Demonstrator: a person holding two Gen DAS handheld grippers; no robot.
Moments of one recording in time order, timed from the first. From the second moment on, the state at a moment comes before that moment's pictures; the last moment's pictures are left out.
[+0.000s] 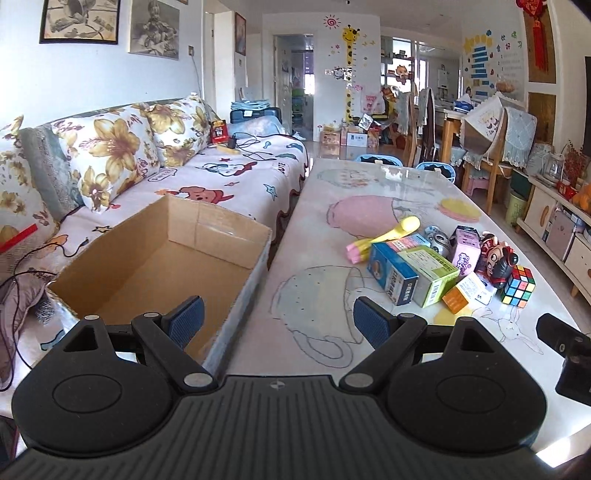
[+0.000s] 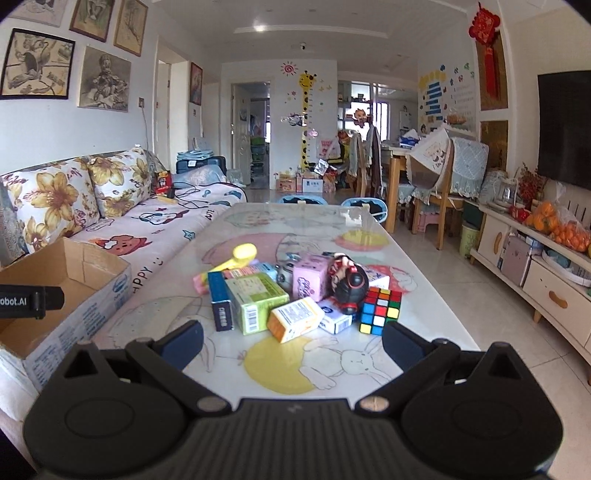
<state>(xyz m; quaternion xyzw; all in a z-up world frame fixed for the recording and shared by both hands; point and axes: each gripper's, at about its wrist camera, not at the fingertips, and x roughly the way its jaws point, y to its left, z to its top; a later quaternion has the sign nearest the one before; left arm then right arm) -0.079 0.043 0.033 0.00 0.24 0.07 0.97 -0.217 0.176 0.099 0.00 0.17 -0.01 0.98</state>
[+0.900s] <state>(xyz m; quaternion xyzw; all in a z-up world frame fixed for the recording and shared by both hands) -0.108 0.048 0.011 -0.05 0.19 0.13 0.97 -0.248 0.269 0.123 -0.07 0.09 0.09 0.99</state>
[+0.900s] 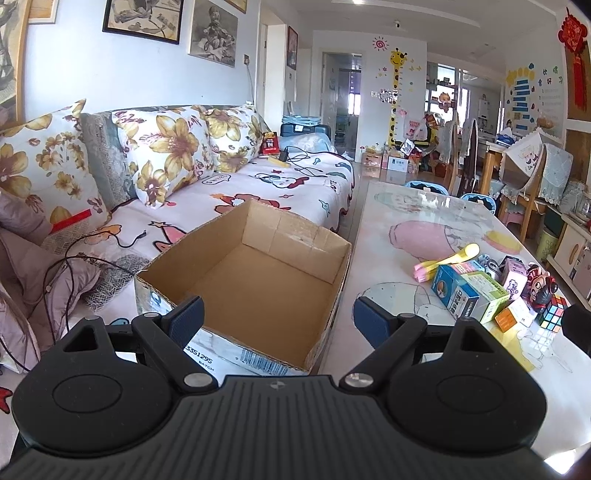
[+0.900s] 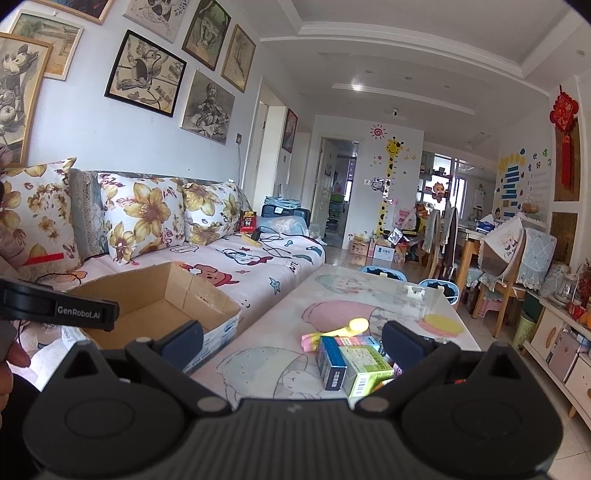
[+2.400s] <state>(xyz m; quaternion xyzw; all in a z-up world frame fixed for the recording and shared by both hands) 0.002 0.109 0.014 -0.04 0.28 0.04 0.96 -0.037 0.035 0.013 0.05 0.26 -0.07 0.96</state>
